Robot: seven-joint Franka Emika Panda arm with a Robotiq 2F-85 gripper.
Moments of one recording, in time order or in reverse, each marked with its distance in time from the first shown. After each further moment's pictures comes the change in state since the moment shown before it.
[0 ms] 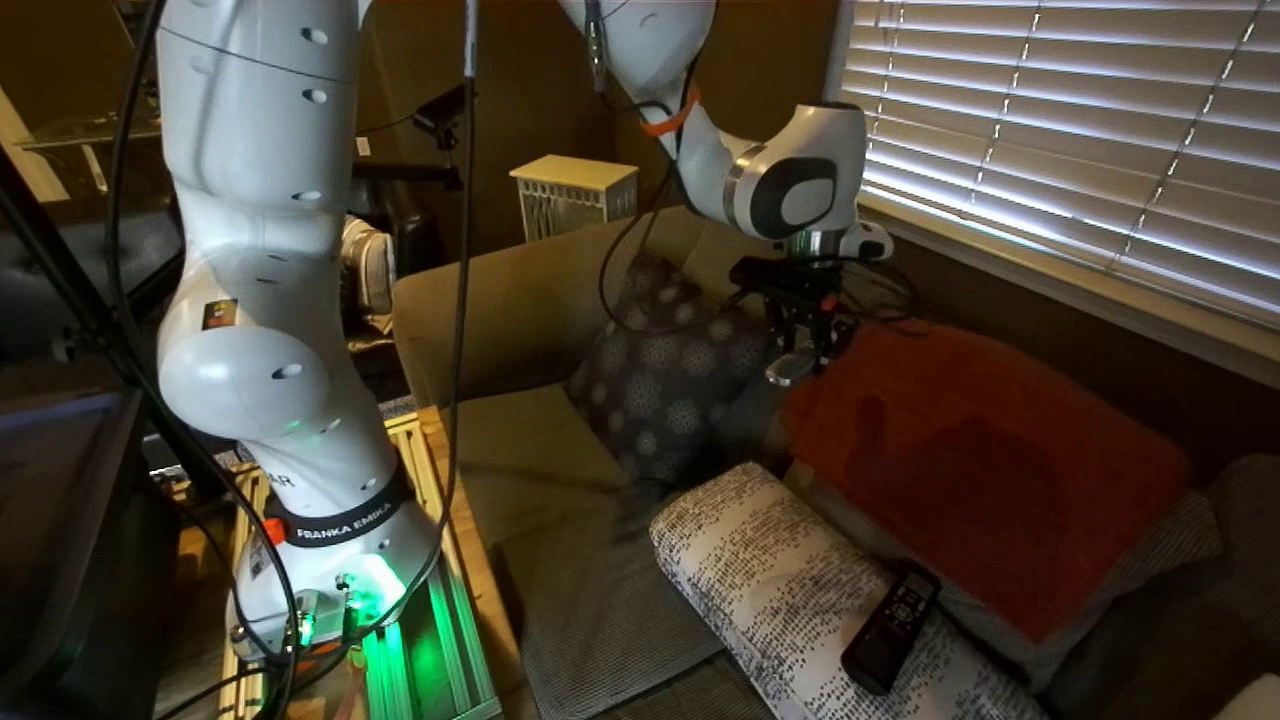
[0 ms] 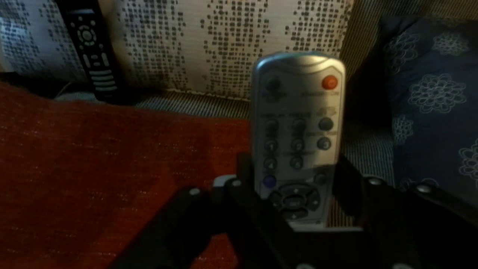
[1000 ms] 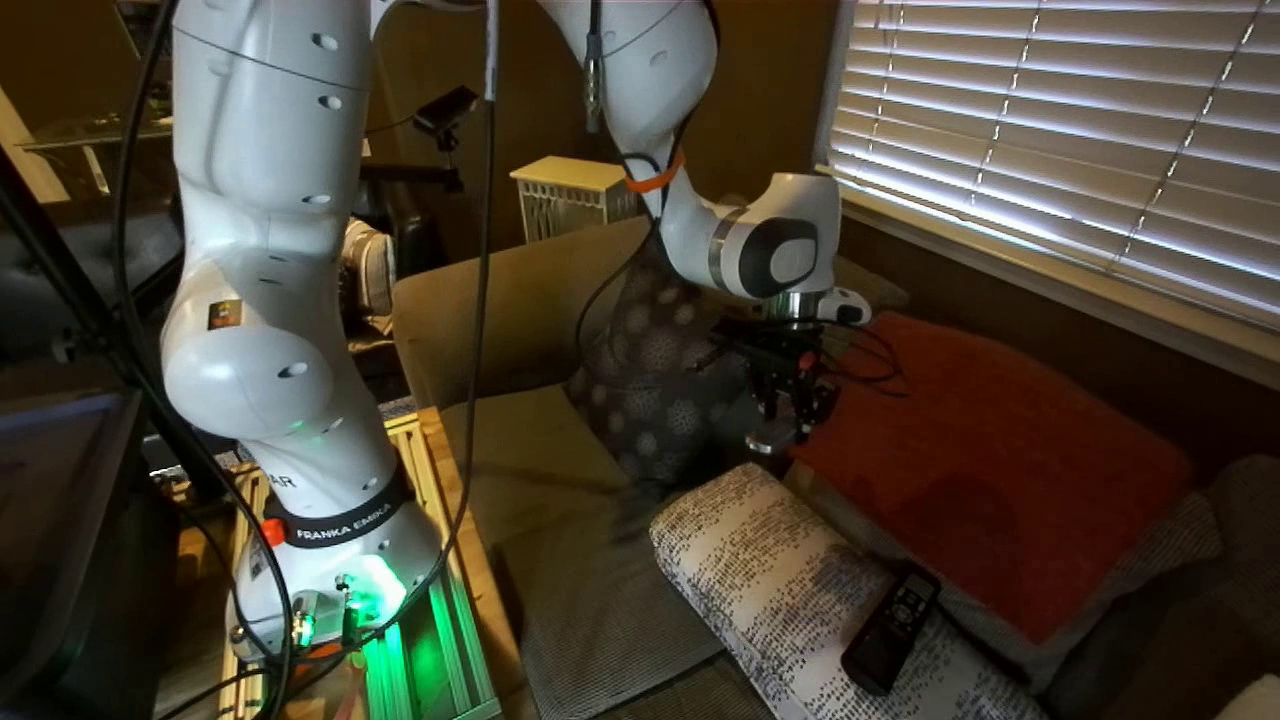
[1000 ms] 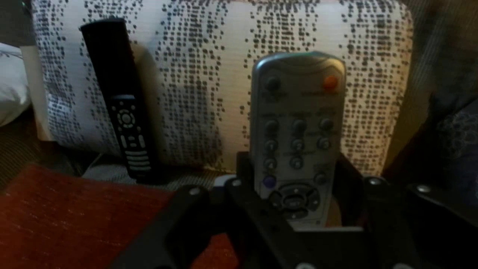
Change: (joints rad) arm 0.032 0.048 -0.097 -0.117 -0.198 0.047 0.120
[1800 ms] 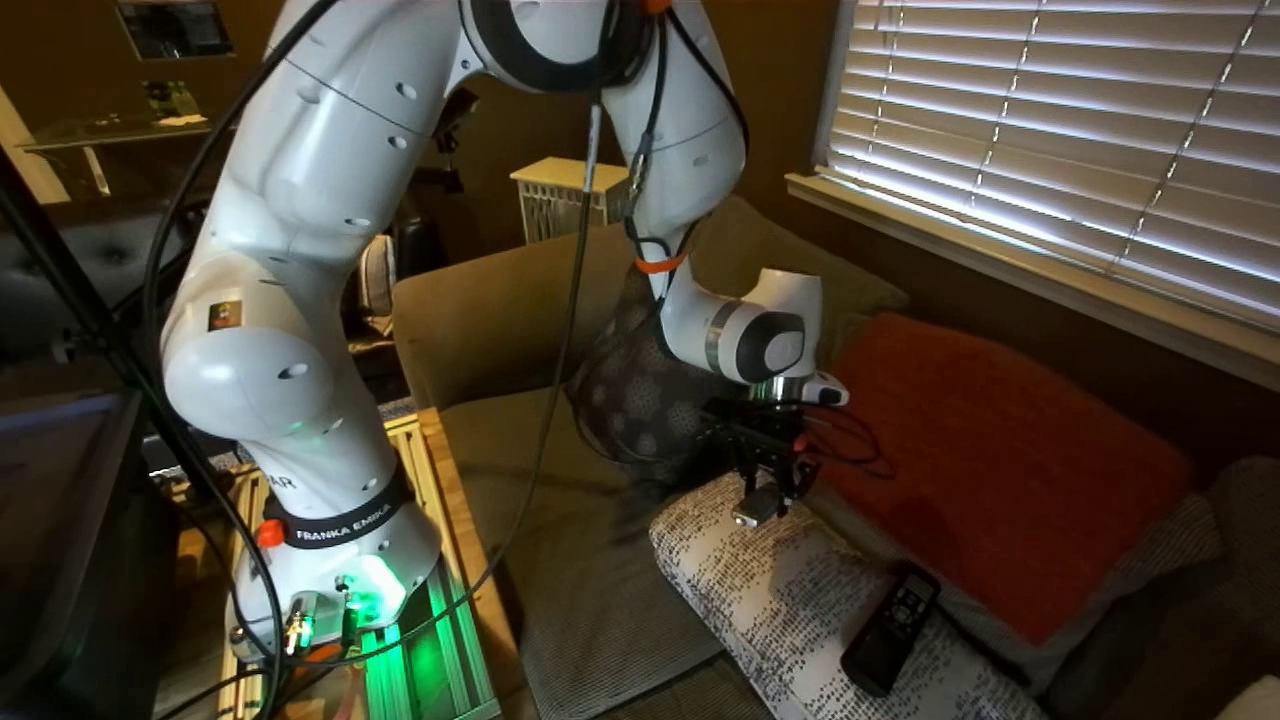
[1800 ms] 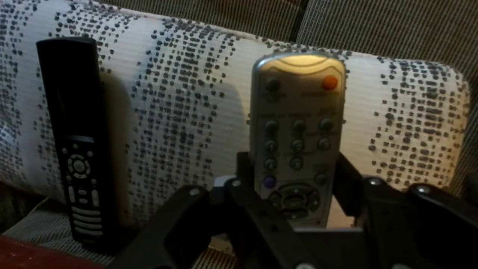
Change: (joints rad) arm -0.001 0.239 -0.038 0.041 -0.078 0.105 -0.059
